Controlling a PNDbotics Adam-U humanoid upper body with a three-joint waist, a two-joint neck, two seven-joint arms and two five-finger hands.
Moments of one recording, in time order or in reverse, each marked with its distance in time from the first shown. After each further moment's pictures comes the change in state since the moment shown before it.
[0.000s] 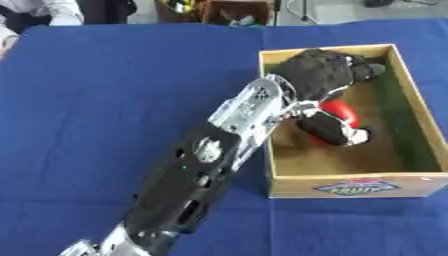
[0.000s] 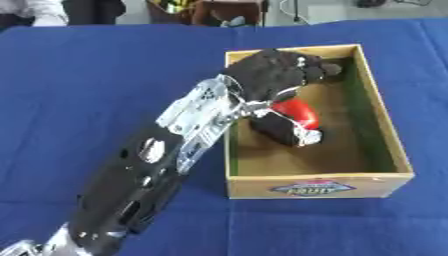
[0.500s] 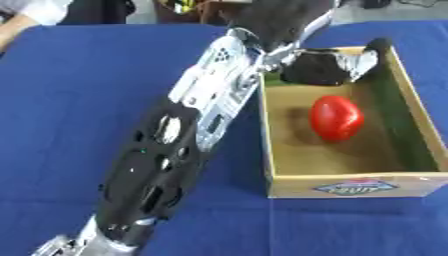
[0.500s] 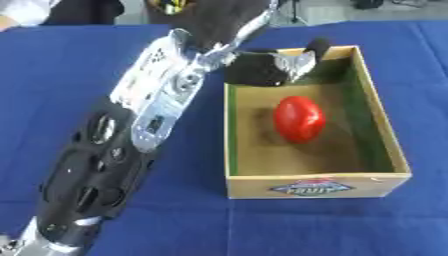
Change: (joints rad) left arm 0.020 0.052 0.098 -0.241 0.144 0.119 0.147; right arm 0.006 0.000 -0.001 0.000 0.003 0.002 -0.006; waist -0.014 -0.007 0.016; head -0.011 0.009
